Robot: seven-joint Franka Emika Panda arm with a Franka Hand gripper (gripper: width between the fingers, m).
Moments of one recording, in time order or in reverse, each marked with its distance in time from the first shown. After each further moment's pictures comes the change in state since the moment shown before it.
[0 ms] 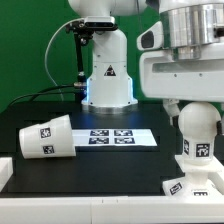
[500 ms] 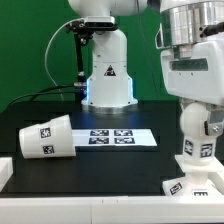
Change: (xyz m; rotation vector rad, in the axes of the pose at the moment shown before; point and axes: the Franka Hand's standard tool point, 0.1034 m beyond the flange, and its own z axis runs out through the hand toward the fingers) arm 0.005 -0.005 -0.005 0.065 0.038 0.664
